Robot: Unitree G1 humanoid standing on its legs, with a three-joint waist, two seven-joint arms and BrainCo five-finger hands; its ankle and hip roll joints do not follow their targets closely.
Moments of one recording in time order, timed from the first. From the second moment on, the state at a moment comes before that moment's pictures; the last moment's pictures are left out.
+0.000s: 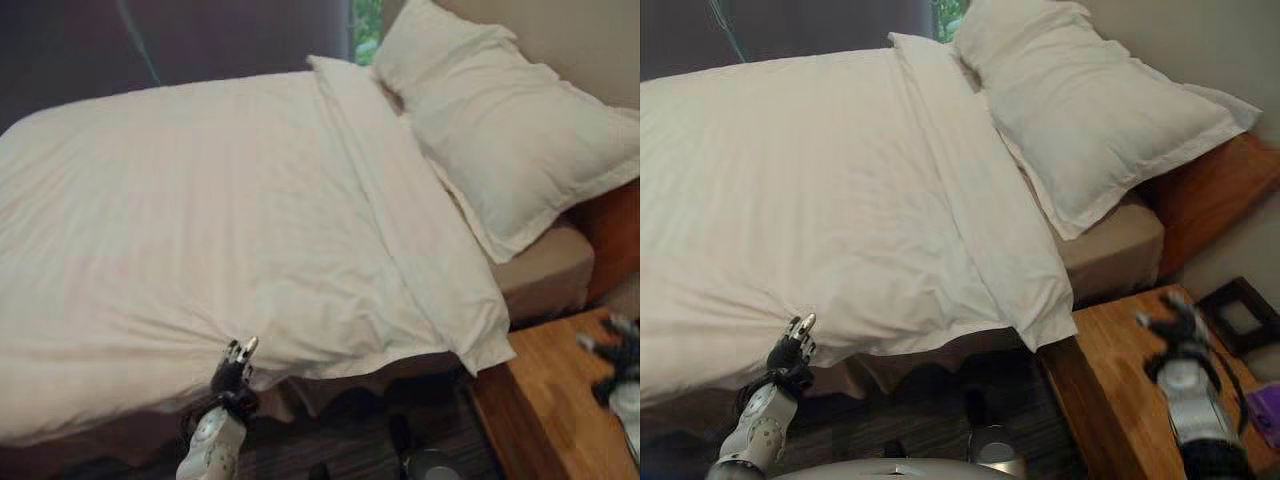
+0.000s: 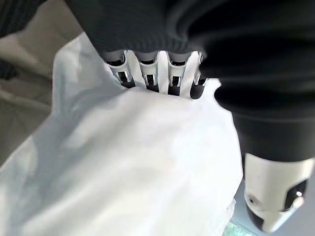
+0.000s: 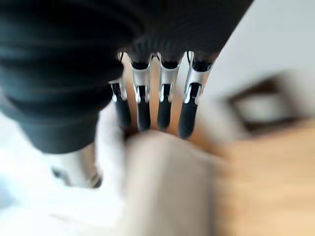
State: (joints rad) left arm 0.10 0.25 0.01 0.41 -0.76 -0.04 0.15; right arm -0.01 -0.62 -0.15 0.27 -0.03 0.08 -0.35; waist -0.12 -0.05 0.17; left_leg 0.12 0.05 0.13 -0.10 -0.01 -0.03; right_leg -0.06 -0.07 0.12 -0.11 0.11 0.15
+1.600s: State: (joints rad) left arm -0.01 0.16 -0.07 0.68 -0.86 0.00 0.01; right arm -0.07 -0.24 -0.18 0.96 1.03 -0.13 -0.16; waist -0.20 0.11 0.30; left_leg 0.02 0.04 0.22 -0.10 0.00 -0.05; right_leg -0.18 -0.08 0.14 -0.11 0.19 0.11
